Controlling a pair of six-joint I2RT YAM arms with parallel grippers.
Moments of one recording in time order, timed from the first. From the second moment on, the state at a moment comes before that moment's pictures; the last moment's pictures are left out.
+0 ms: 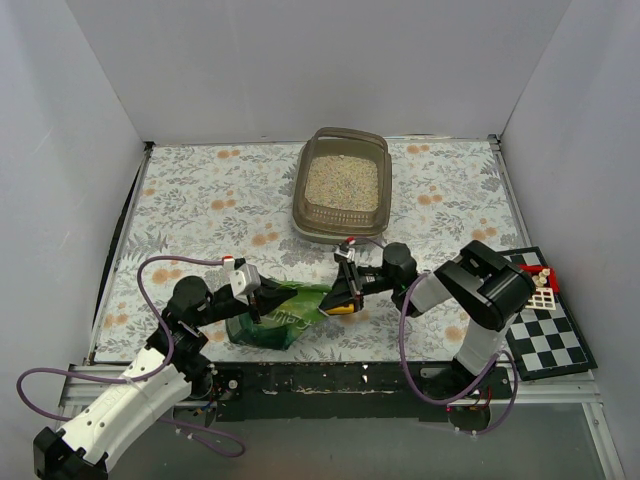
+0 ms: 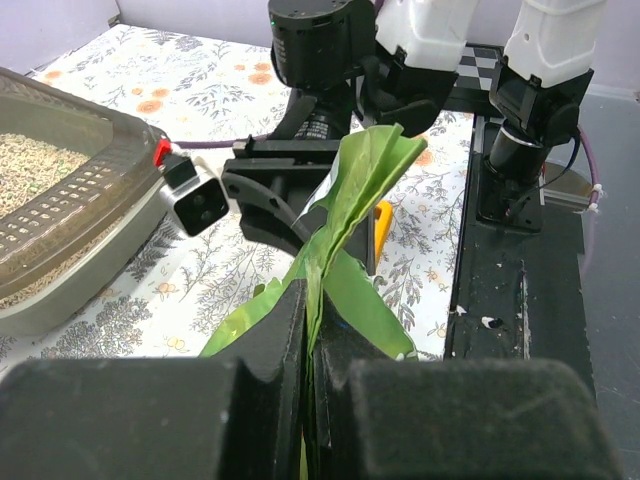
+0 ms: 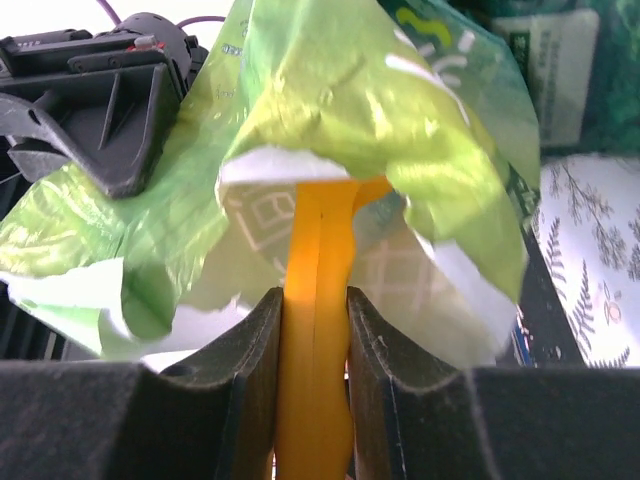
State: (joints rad) left arm -0.60 0.46 0.30 0.19 0.66 -0.03; right arm 0.73 1.78 0.48 1.23 -1.11 1.58
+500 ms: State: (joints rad) left arm -0.60 0.44 0.29 0.20 0.65 -0.04; right arm 0.53 1.61 0.23 1.23 -1.15 1.63
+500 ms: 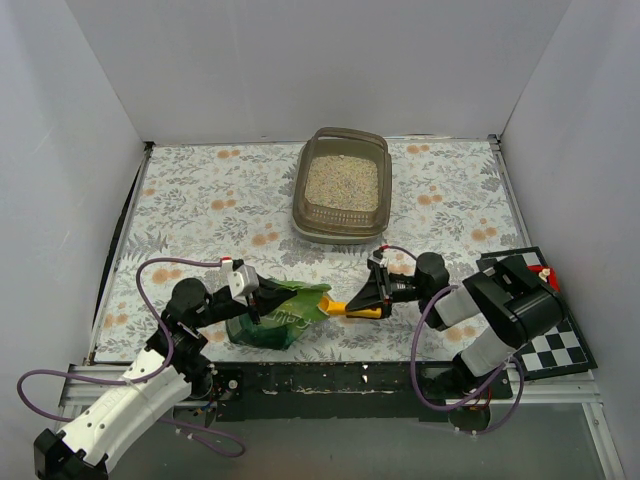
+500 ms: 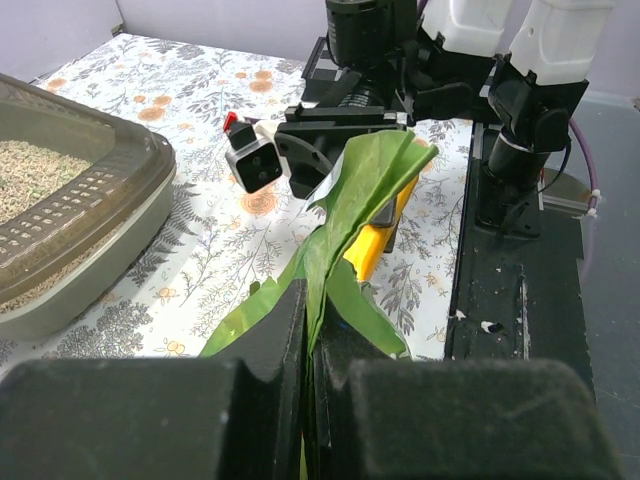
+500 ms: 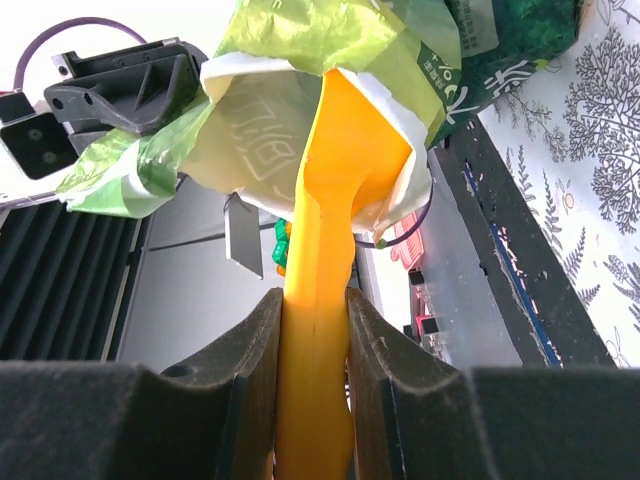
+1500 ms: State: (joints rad) left arm -0.60 0.38 0.28 0.20 0.56 -0.04; right arm 0.40 1.09 0.06 1.18 -1.18 1.50
